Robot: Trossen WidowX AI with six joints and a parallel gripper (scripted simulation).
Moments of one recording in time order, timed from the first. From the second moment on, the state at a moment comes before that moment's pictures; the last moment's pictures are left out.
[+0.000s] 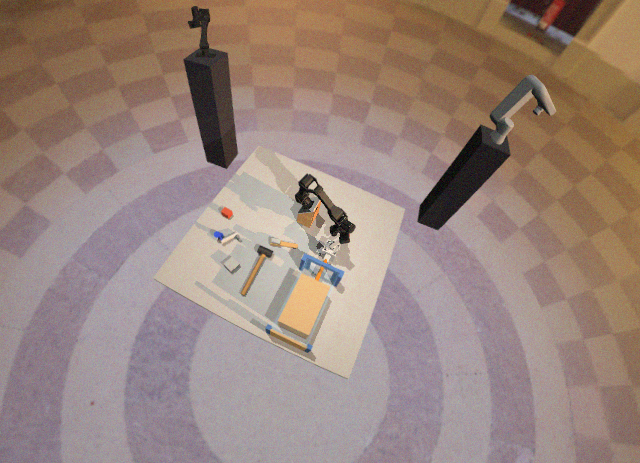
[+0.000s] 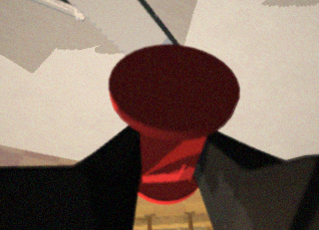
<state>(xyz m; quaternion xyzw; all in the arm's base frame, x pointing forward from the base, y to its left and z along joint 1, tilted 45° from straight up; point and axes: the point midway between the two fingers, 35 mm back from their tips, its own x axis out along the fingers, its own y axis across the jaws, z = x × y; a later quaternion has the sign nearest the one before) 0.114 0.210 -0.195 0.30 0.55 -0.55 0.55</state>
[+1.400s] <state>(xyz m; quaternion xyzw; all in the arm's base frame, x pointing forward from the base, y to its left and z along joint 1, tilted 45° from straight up) 0.102 0.178 -0.163 0.29 0.55 -0.56 0.55</state>
